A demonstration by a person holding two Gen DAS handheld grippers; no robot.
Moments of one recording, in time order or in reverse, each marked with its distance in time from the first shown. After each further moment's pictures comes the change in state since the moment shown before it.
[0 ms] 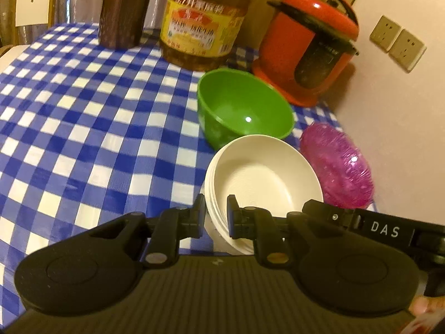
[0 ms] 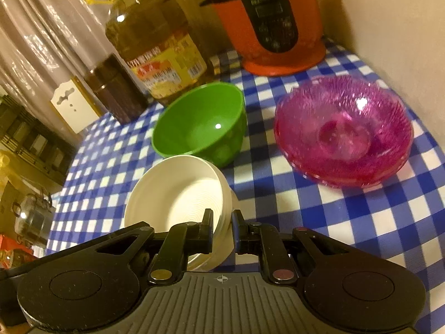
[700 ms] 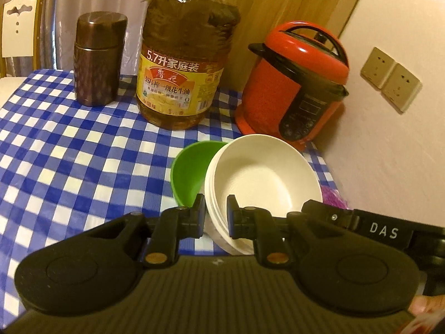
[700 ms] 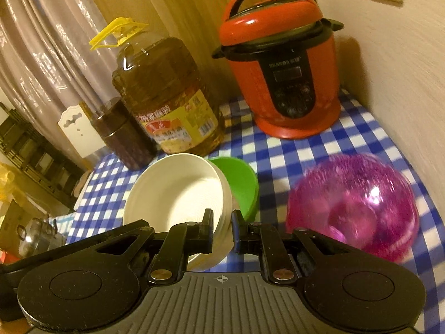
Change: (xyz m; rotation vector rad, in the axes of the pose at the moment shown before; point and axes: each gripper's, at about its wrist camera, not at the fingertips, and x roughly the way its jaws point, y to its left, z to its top) left arm 0.018 -0.021 0.088 0.039 -0.084 -0.030; right arm 0.005 0.012 0.087 -0.041 -0.095 0.024
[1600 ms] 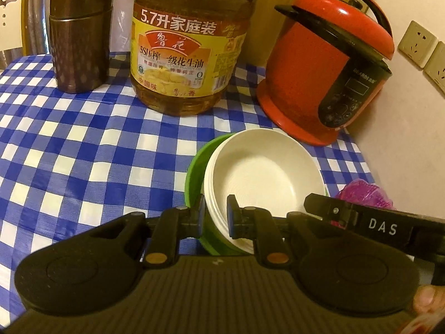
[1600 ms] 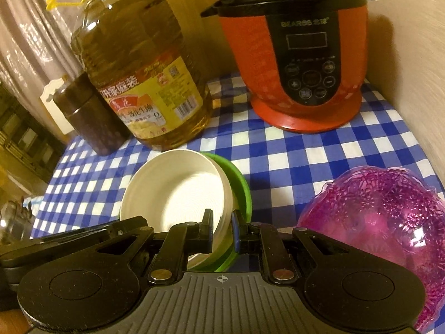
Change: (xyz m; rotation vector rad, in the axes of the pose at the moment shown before) left arm 0.094 0.027 0.012 0.043 0.091 0.030; right arm 0.101 -0.018 0.016 -0.068 0.095 -0.052
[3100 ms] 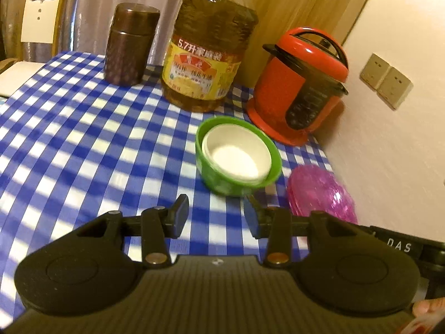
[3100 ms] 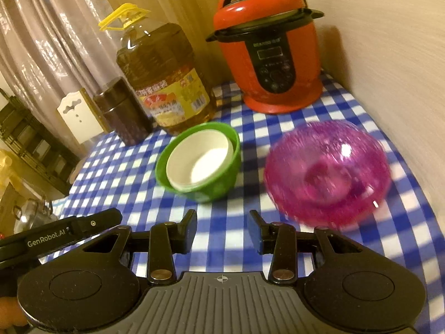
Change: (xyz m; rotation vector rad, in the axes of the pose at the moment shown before) left arm -0.151 -0.005 -0.095 -0.103 -0.126 -0.022; right arm -0.147 0.004 -0.094 0.041 -0.074 0.028
